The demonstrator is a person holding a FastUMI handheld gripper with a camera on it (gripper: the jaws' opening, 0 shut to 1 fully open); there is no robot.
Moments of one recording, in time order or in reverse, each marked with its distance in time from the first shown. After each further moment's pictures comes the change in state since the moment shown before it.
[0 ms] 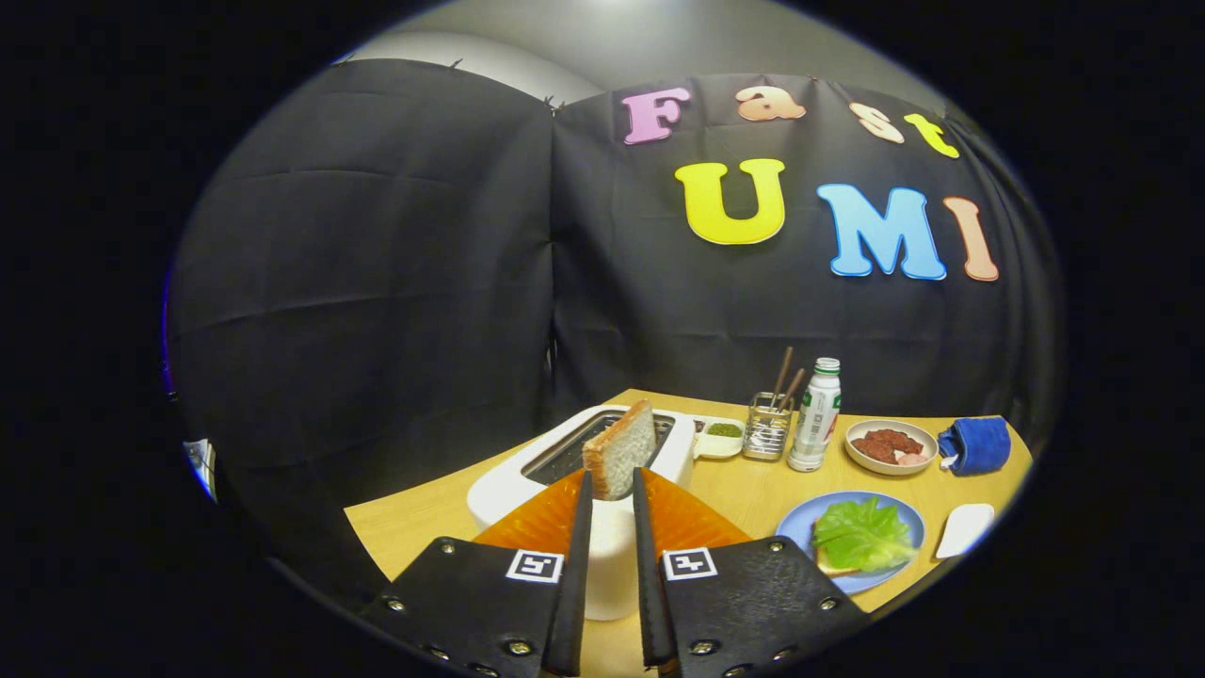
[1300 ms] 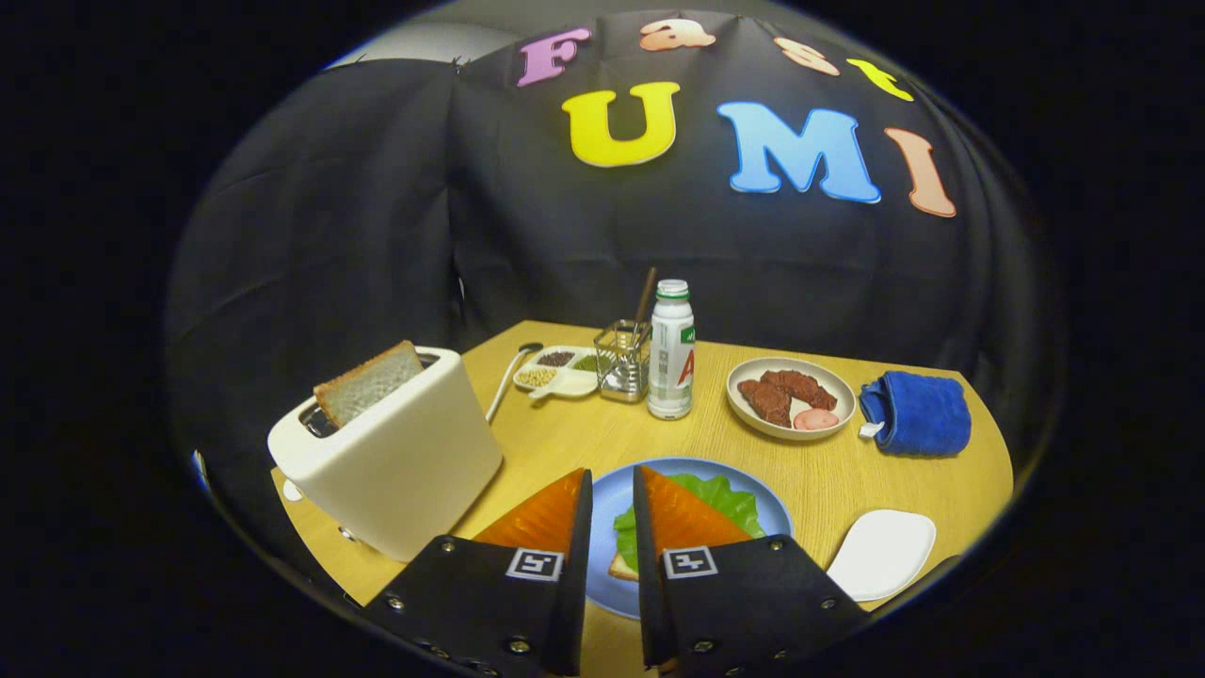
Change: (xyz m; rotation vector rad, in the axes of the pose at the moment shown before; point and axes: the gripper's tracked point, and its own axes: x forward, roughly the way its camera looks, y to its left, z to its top) arm -0.015 -0.200 -0.035 0.109 0.195 -0.173
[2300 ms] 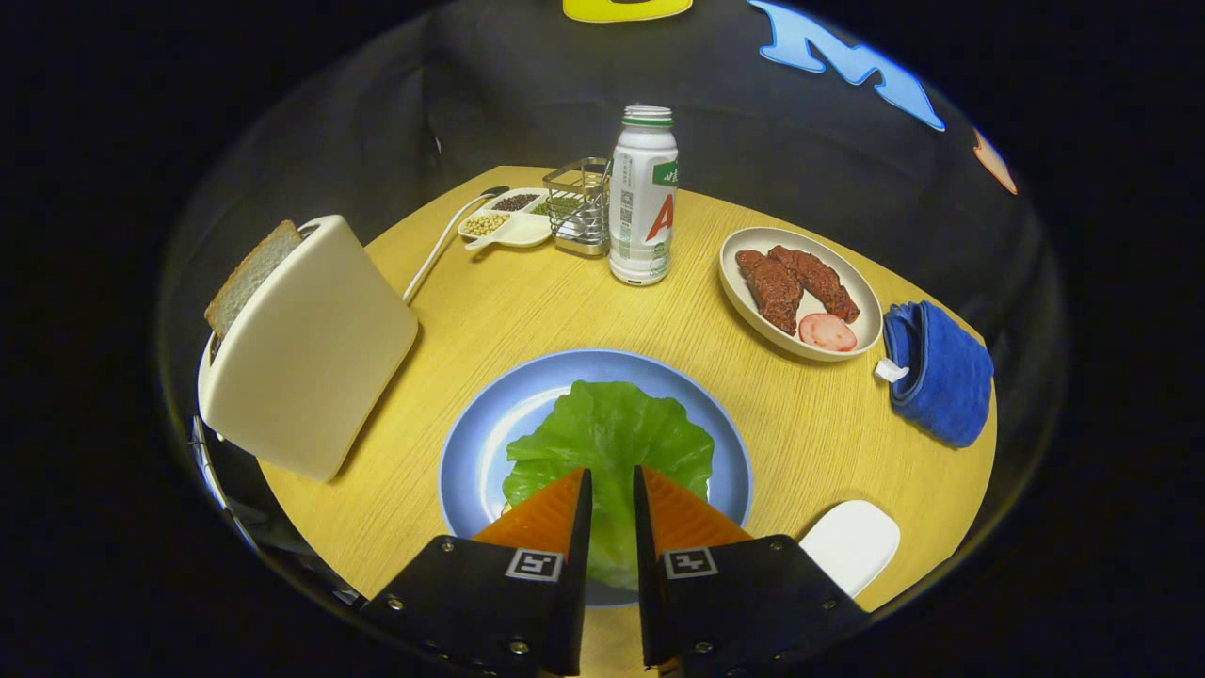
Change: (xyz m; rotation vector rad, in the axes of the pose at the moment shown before) arm 0.048 -0.078 -0.078 -0.103 0.620 0.043
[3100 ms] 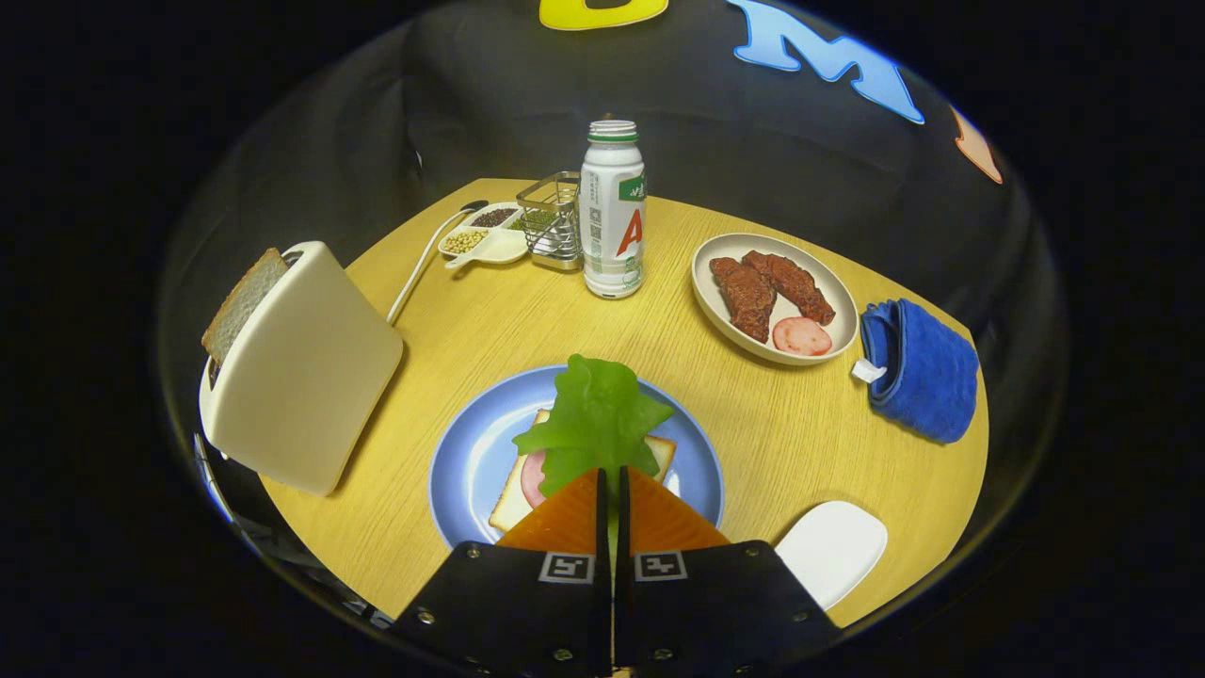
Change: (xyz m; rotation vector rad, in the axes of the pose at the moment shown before) arm -0.004 -0.006 0.005 0.049 0.003 -0.009
